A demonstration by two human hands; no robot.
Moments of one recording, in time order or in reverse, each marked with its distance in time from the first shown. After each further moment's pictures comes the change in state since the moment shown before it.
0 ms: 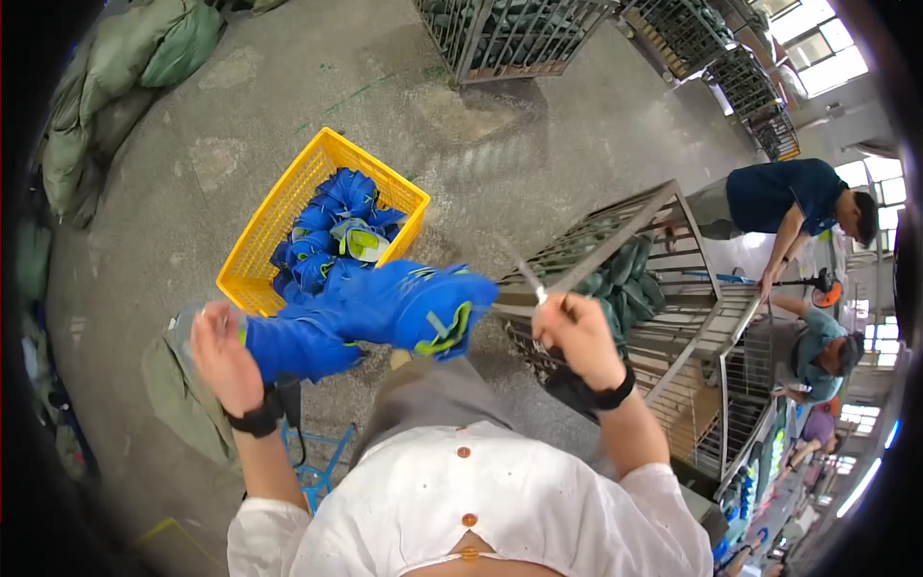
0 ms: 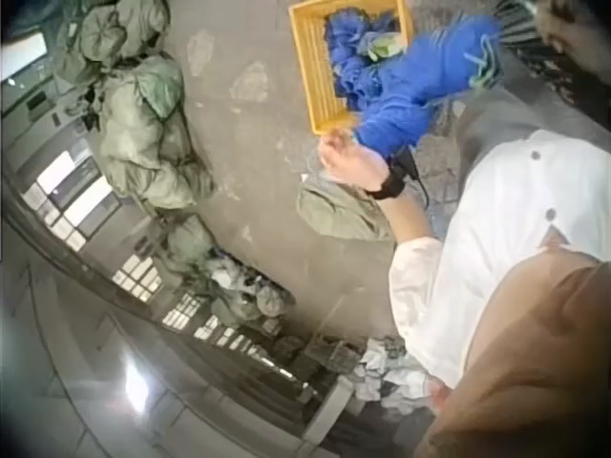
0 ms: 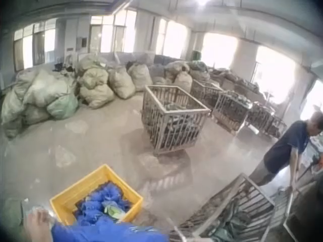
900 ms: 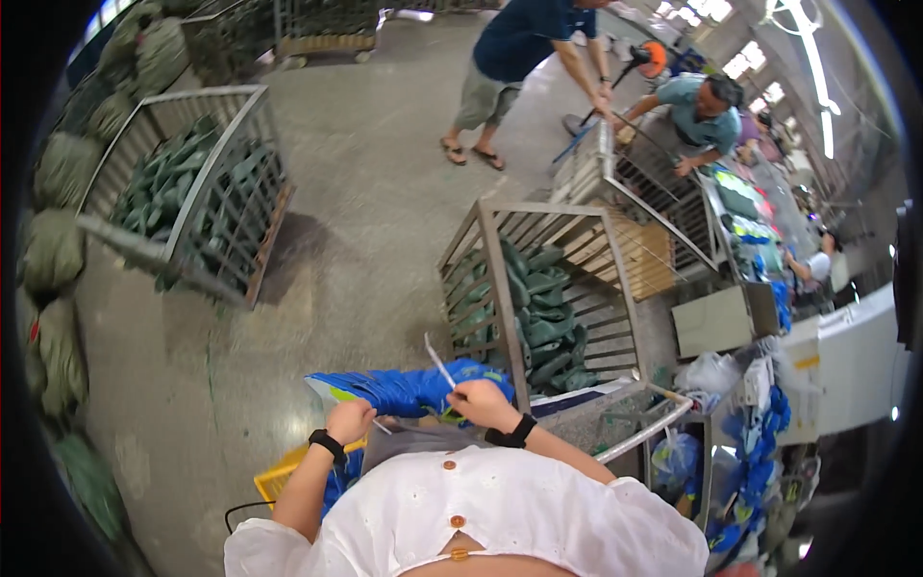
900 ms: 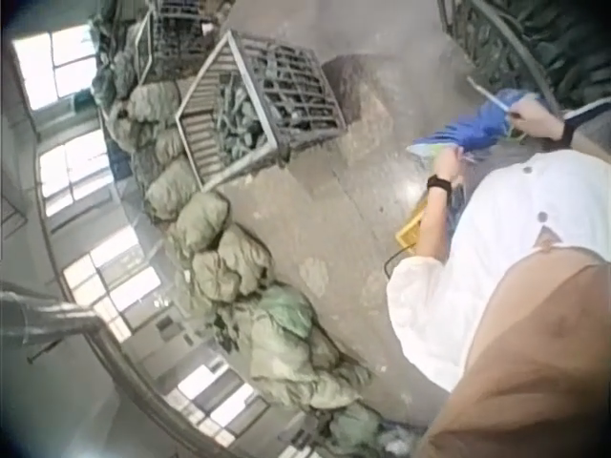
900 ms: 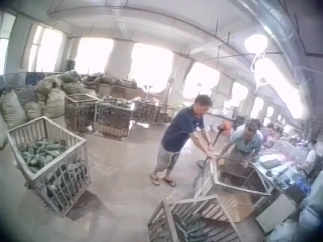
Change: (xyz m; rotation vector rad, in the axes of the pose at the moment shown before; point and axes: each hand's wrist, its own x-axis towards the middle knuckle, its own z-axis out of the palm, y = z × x) left_hand 0.119 -0.313 0.479 1.009 -2.314 0.388; right_hand 0.219 0.029 -0.133 -0.446 0.754 0.210
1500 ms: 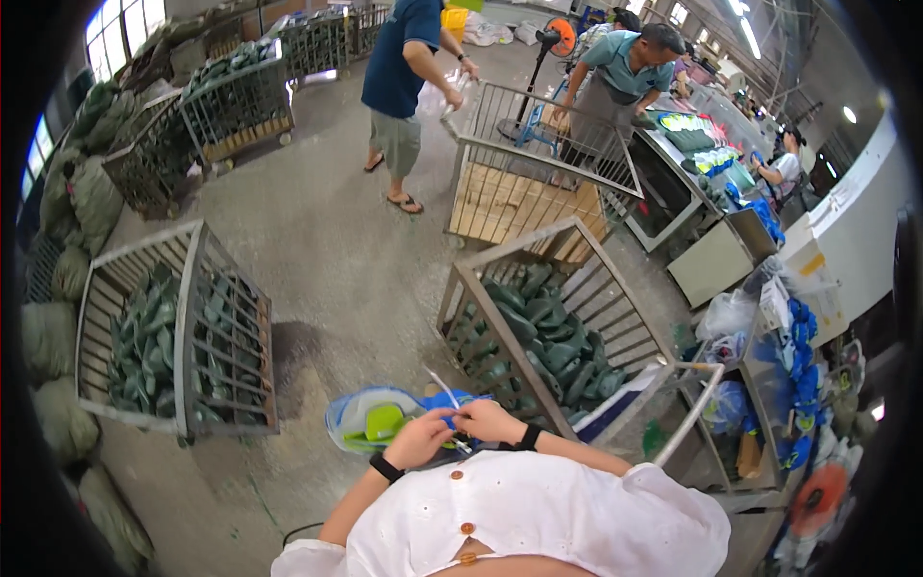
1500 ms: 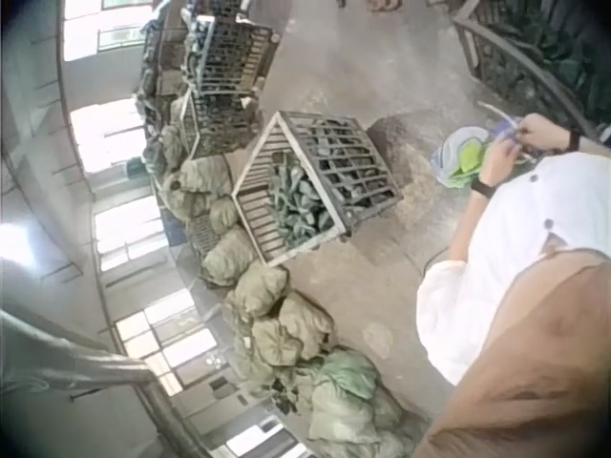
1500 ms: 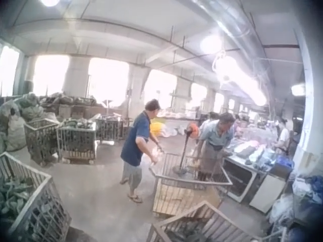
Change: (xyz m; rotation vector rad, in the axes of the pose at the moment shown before) left_hand 0.164 0.074 -0.114 -0.318 -0.282 0.561; right_hand 0.128 -0.008 -0.025 0.141 0.096 0.177
